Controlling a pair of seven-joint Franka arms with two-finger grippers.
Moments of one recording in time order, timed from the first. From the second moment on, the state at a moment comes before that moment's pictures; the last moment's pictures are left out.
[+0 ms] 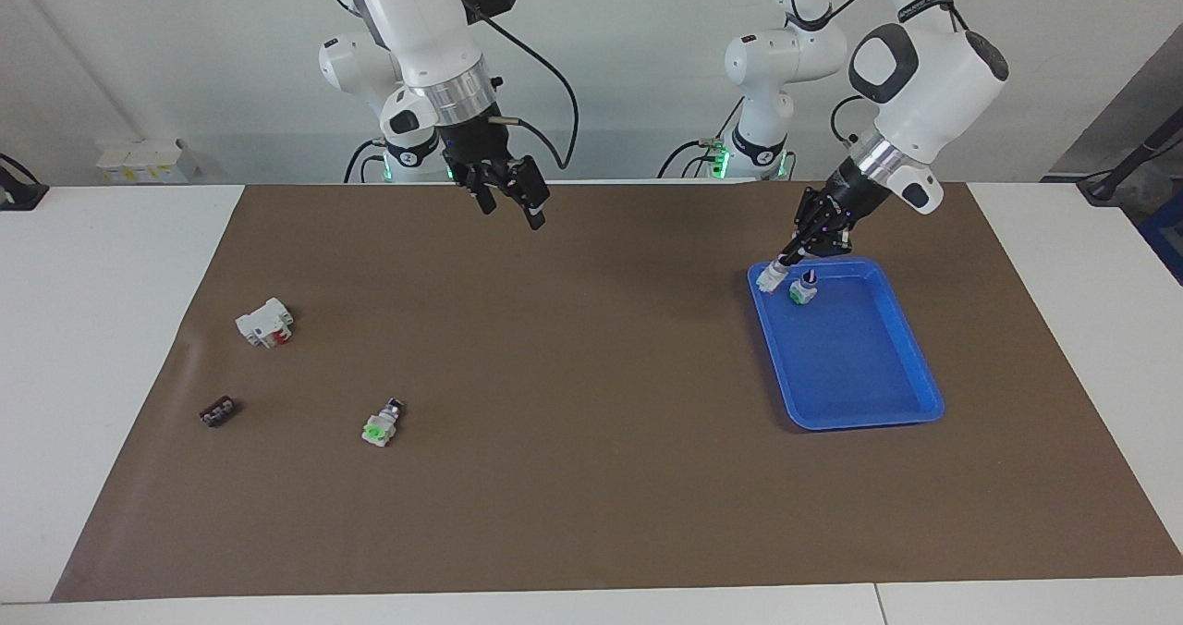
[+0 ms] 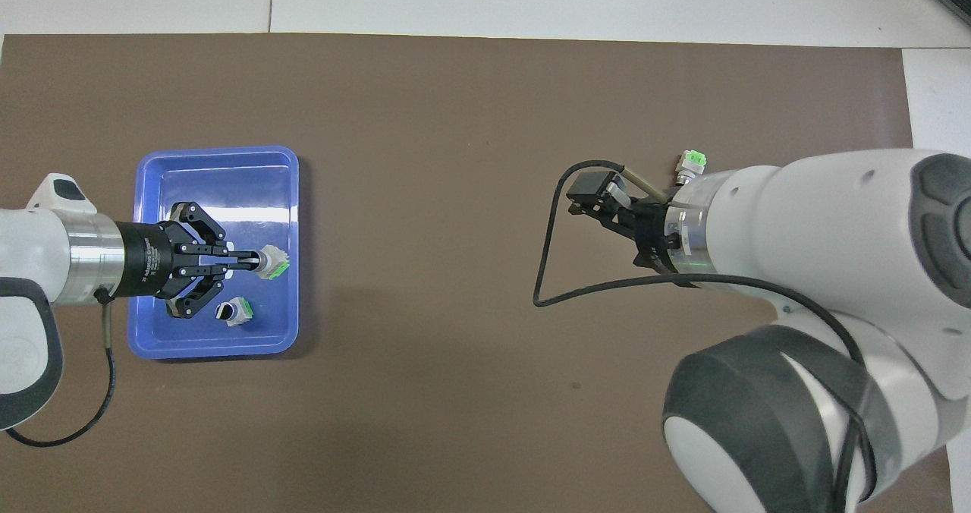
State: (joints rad) left arm 0.11 -0.20 -0.20 -2.18 -0.46 2.06 -1.27; right arm 0.39 -0.07 -0.01 -1.81 0.13 1.98 0.91
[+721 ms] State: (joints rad) left arm 0.09 -0.08 -0.06 -2.19 -0.27 2.08 -0.65; right arm 0.04 -0.11 -0.01 -1.73 0.01 1.74 0.24
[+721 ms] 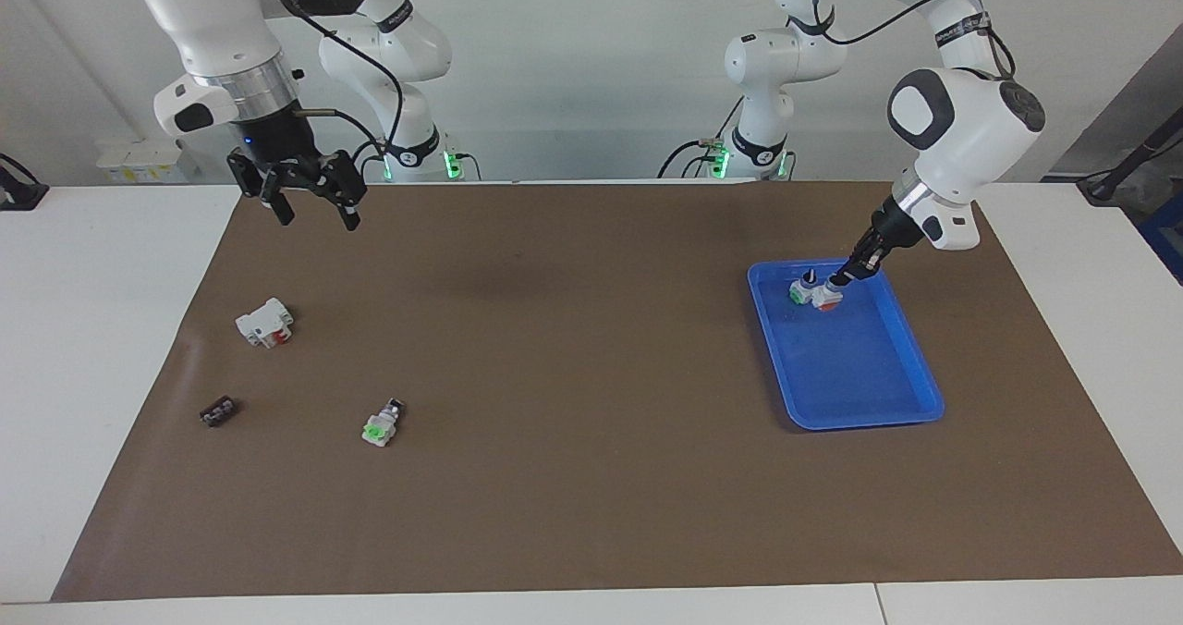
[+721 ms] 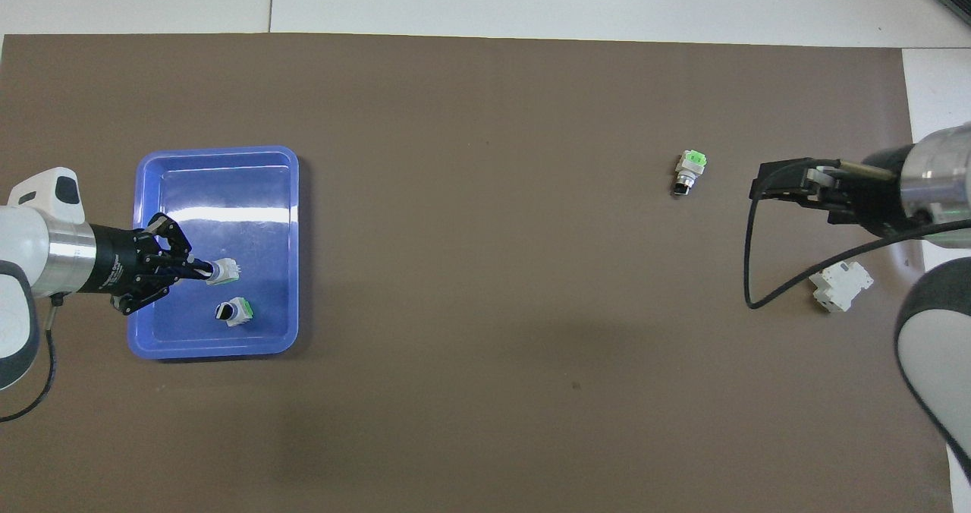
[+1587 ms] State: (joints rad) left arm 0.08 0.01 0.00 -2.18 -0.21 2.18 -0.28; right arm 0.02 -0.06 0.02 -1.61 -0.04 1.60 0.24
